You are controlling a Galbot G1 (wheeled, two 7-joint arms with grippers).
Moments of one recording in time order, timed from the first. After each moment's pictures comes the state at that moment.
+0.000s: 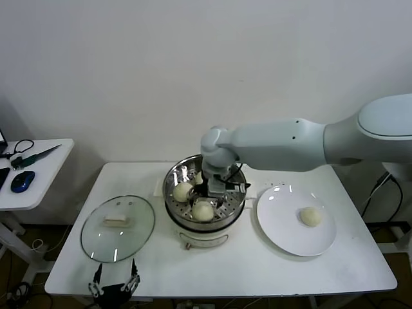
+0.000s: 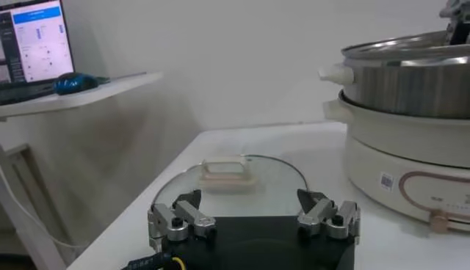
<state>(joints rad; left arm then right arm) 1.87 -1.58 -0.53 -2.06 0.07 0.00 -0.25 0.76 1.32 -1.66 1.38 0.02 0.46 -0.82</state>
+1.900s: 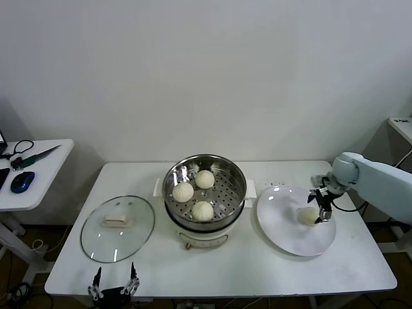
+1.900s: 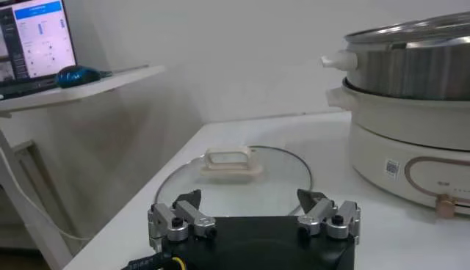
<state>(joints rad) 1.87 -1.59 -0.54 -2.03 0.09 0.00 -0.25 0.24 0.75 -1.28 0.93 0.20 -0.08 -1.00</state>
